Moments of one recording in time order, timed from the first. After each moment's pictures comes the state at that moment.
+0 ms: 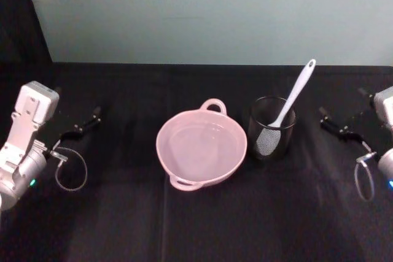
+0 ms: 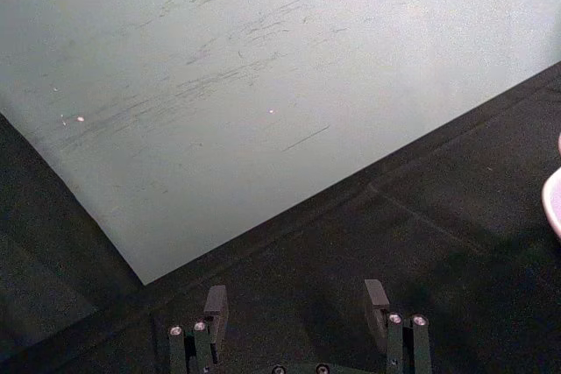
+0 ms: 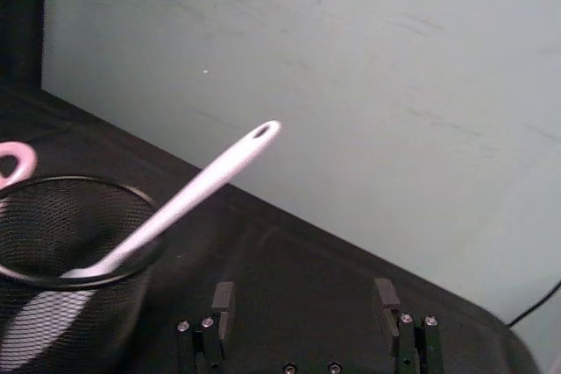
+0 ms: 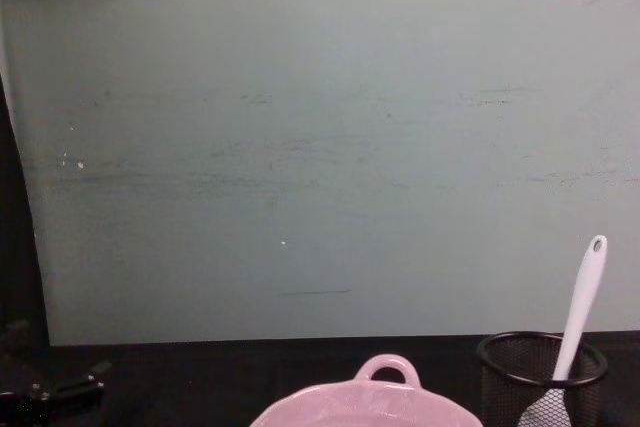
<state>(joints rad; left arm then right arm) -0.20 0.60 0.45 -1.41 -0.25 -0.12 0.03 0.17 0.64 -0.40 -1.44 0.24 -0.12 -0.03</state>
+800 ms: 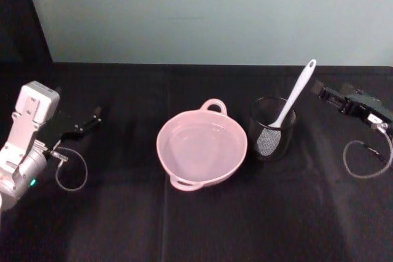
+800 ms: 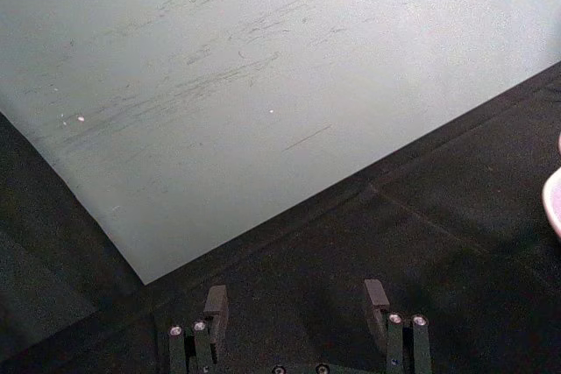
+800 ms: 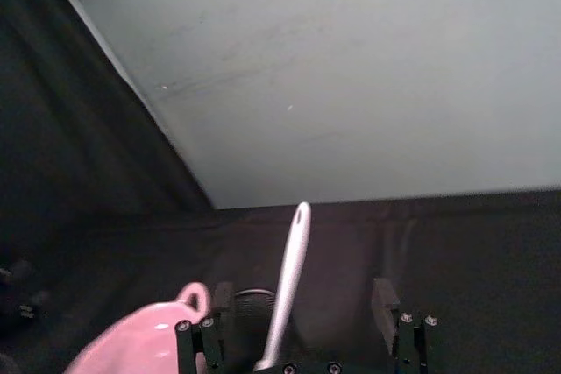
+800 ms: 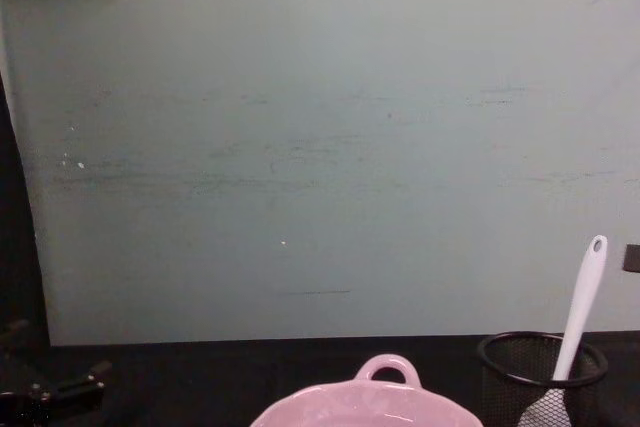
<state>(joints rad) -0.20 0.60 0.45 -1.41 -0.25 -0.12 0.03 0.14 0.59 -0.16 -1.59 0.91 0.29 0.27</state>
